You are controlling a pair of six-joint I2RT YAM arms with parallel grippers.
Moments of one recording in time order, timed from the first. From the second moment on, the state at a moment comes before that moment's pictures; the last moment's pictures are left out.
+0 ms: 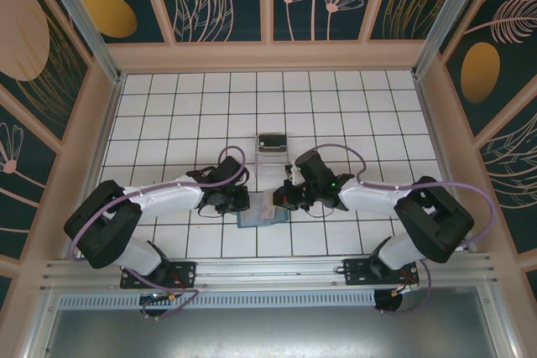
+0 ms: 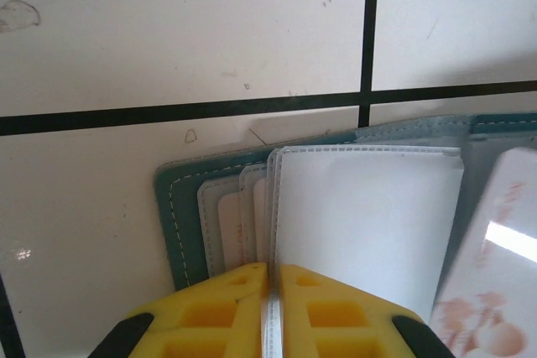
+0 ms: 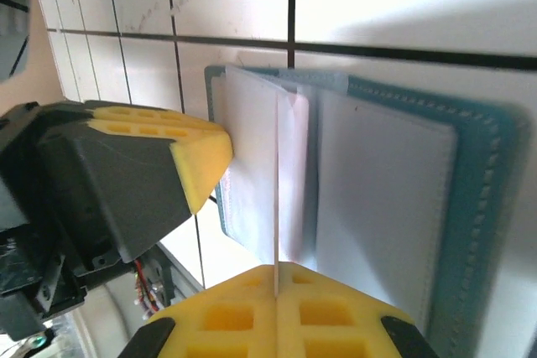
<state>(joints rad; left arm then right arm) -0.77 1.49 0.70 -0.38 0.17 -0.84 0.77 1.44 0.62 -0.03 -0.54 0.93</state>
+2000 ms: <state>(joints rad) -0.77 1.46 0.65 -0.32 0.16 -0.85 0.75 2.11 1.81 -1.10 -0.04 -0.87</state>
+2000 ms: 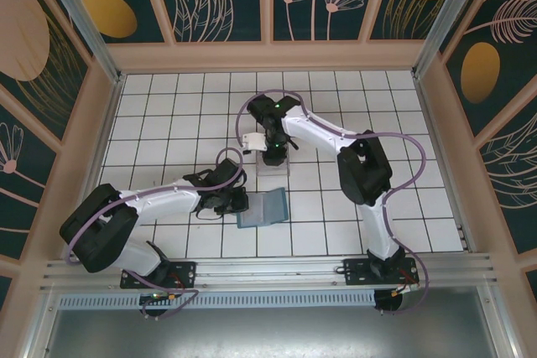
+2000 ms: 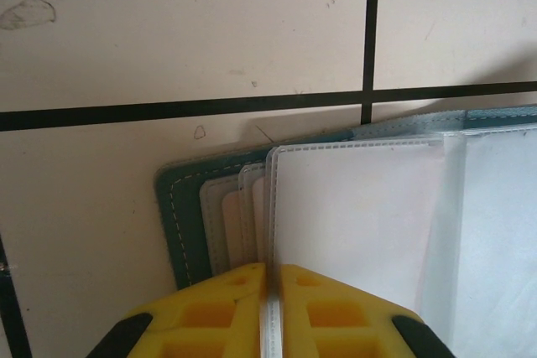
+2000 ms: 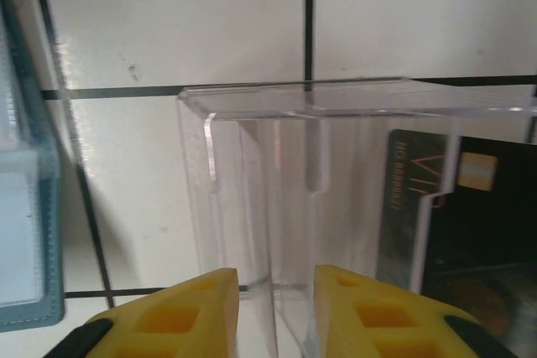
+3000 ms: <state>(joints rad) -0.75 1.35 0.69 -0.46 0.07 -0.86 0.82 1.85 1.57 -0.83 -0.14 0.29</state>
